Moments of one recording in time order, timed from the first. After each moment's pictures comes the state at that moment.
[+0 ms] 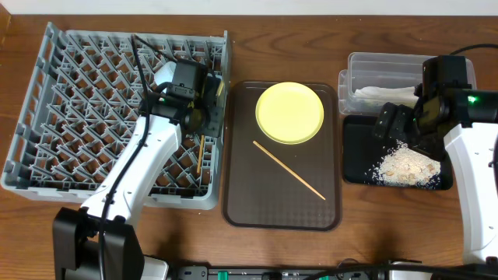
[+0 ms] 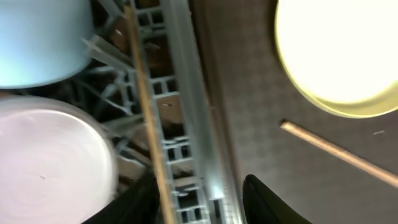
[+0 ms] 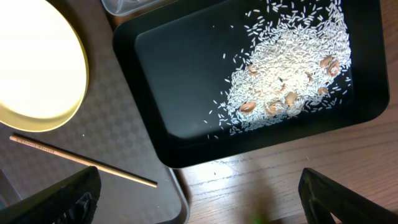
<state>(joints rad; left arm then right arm) -0.27 1.59 1.23 -0.79 0.12 -0.07 -0.04 1.47 1.41 -1.29 -0.01 0.40</state>
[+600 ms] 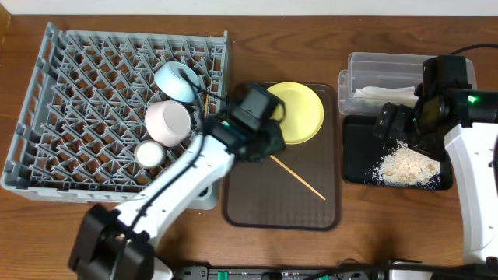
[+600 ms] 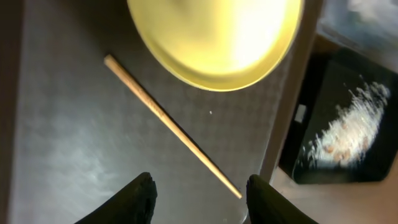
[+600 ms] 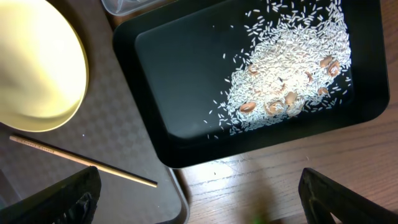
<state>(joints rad) -0.66 1.62 1.23 -0.72 0.14 -0.95 -0.04 1.47 1.41 -1.29 -0.01 0.40</state>
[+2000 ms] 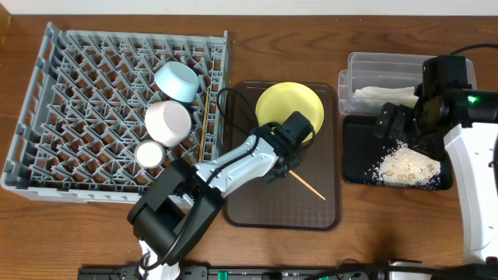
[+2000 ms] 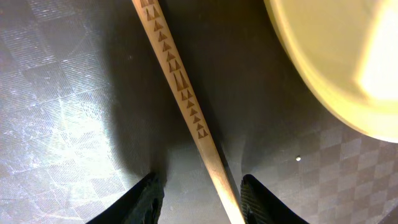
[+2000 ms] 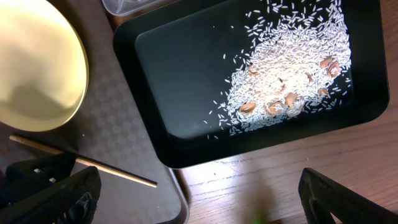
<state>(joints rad) -0.78 1.94 1.23 -0.64 0.02 -1.30 -0.04 1.47 1.41 -1.29 -0.01 0.39</state>
